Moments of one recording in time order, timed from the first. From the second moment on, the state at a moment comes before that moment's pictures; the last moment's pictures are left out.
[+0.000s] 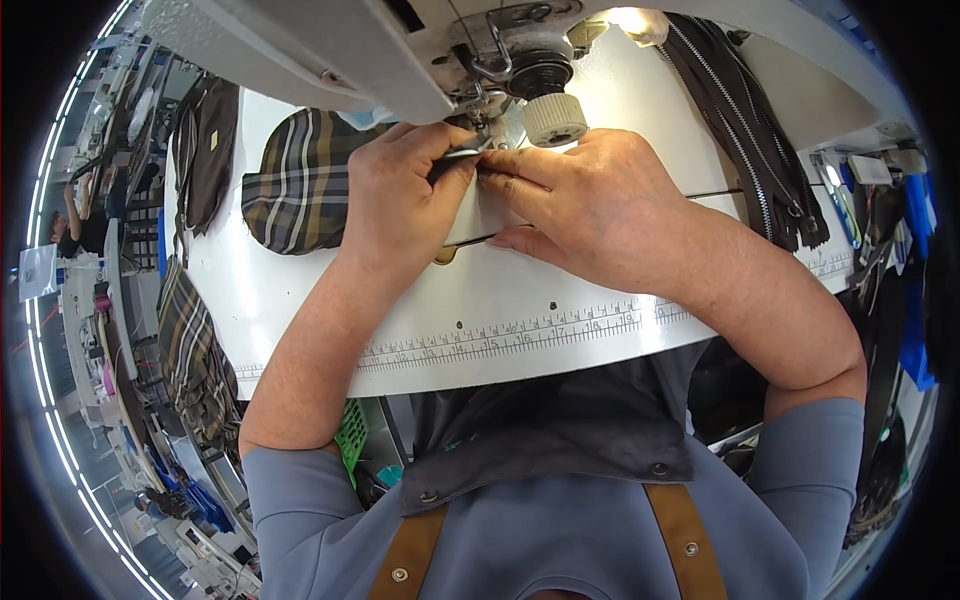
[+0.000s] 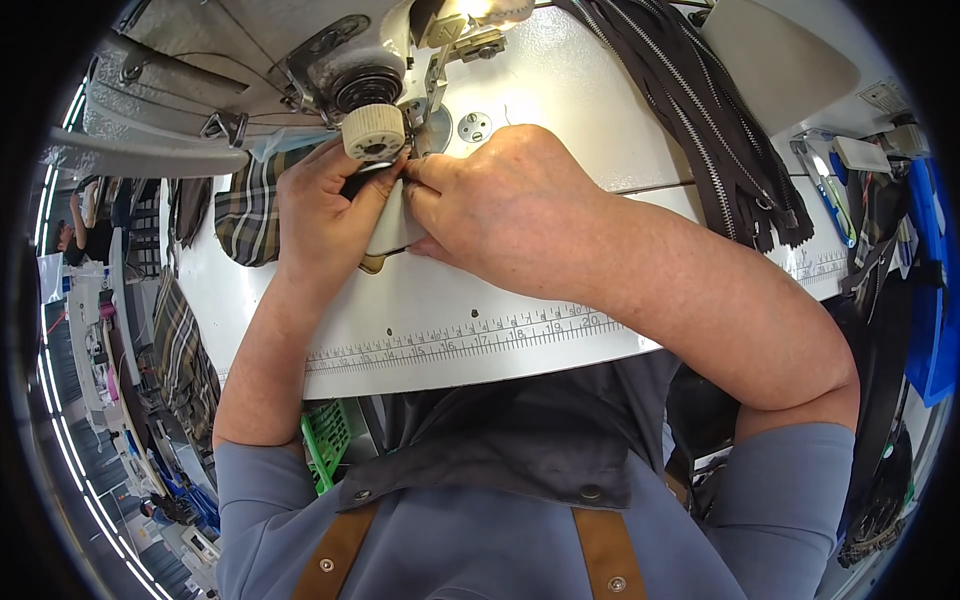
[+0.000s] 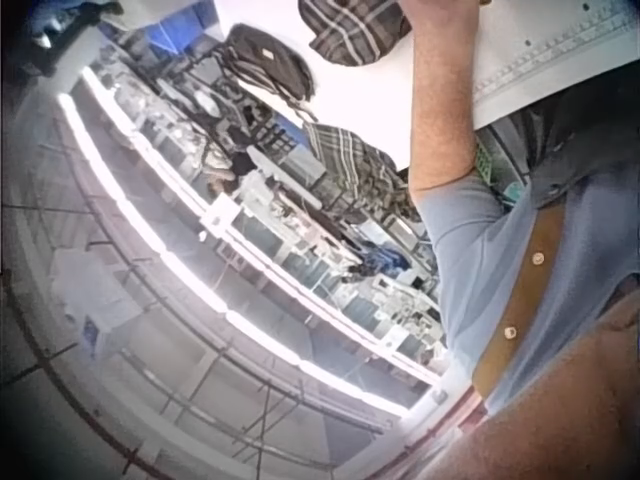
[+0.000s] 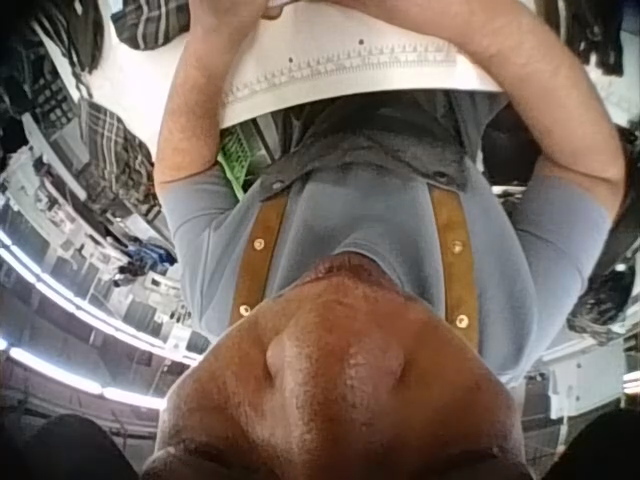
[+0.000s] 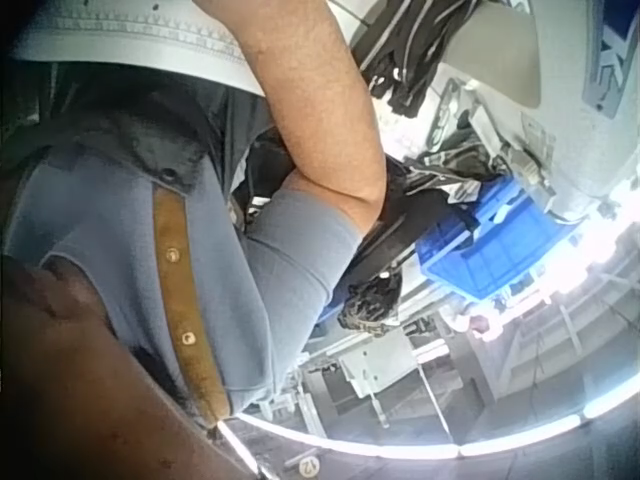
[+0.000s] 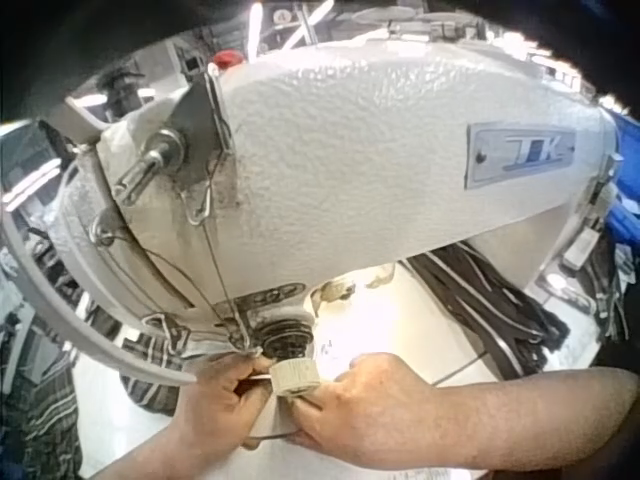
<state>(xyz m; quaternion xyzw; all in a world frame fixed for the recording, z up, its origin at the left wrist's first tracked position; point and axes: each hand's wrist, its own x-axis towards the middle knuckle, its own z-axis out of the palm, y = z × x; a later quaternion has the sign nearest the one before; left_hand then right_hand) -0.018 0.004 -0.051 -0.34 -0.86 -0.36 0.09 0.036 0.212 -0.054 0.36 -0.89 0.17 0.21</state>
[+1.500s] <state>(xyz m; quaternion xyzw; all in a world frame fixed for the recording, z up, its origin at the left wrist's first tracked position) 0.011 0.003 -0.036 -0.41 -0.89 -0.14 0.14 0.029 0.222 -0.044 0.32 -0.89 0.17 0.28</state>
